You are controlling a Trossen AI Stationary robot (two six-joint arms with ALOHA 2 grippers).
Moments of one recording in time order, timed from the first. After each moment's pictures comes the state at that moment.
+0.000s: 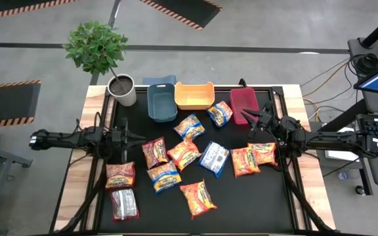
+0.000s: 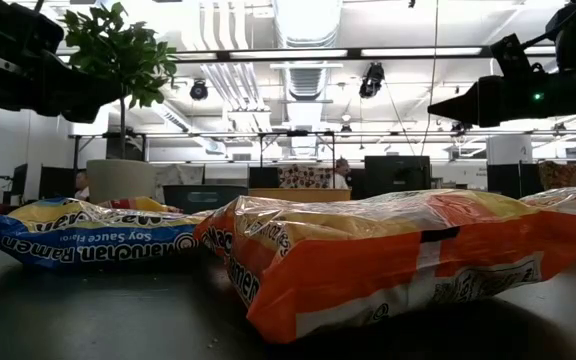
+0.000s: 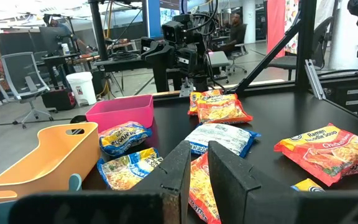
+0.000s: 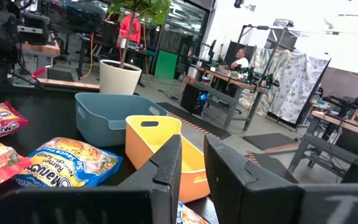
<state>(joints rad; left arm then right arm) -0.08 0.03 0.03 -0.01 -0.15 0.12 -0.31 0.62 0.01 0.70 0.24 -0.31</state>
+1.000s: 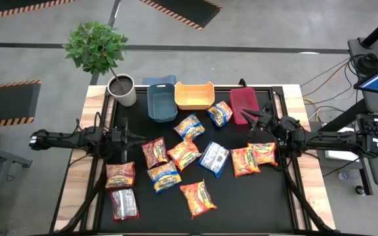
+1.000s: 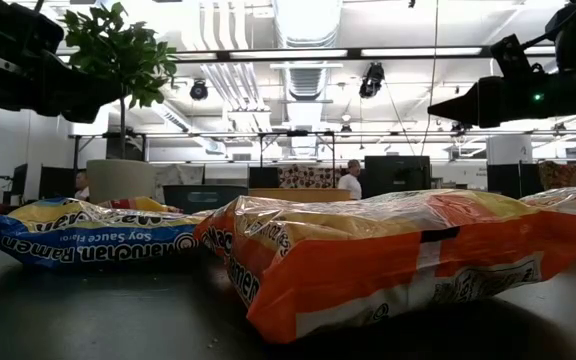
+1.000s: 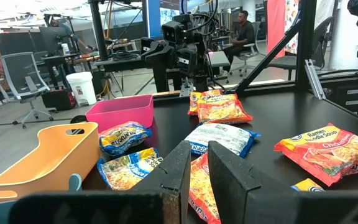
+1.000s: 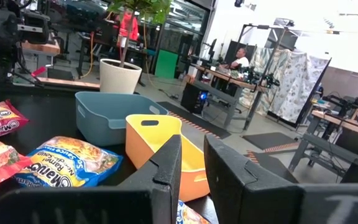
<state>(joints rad) -0.08 0.03 0.03 -0.01 -0.15 0.12 -0.31 0.62 0.01 0.70 0.24 -0.31</state>
